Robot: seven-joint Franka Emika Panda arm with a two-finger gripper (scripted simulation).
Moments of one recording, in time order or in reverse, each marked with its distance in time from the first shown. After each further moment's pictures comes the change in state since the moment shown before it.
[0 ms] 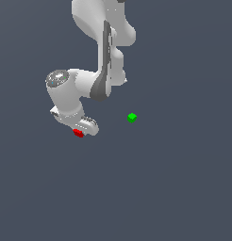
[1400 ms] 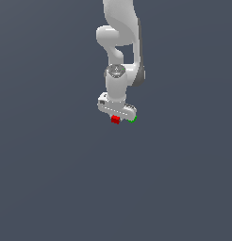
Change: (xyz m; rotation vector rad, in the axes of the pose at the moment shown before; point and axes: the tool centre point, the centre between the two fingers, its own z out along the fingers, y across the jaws) arm -0.169 -0.117 0.036 0.000 -0.001 -0.002
